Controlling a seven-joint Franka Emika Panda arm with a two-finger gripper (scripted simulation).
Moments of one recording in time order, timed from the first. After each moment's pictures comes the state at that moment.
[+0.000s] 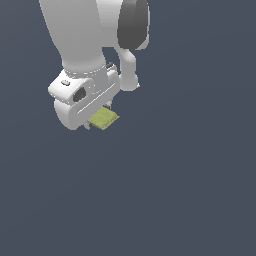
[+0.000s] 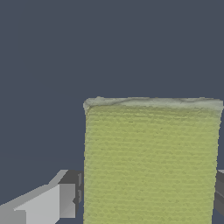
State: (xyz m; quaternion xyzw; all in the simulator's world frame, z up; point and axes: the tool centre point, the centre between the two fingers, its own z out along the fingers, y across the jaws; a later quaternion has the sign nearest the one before) arm 0.024 -0.091 0.315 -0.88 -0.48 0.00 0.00
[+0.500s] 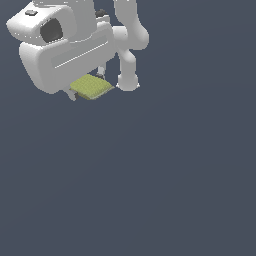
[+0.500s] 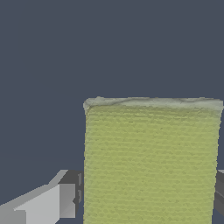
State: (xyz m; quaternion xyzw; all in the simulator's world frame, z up) arm 0.022 -0.099 0.419 -0.88 -0.48 0.00 0.00
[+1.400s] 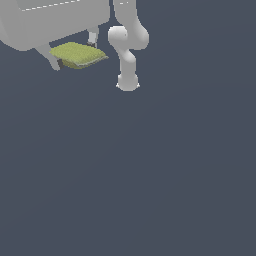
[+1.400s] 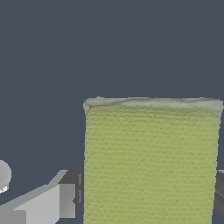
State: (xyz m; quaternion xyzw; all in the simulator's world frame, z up) arm 0.024 -0.105 0.491 -0.88 -0.48 0.00 0.00
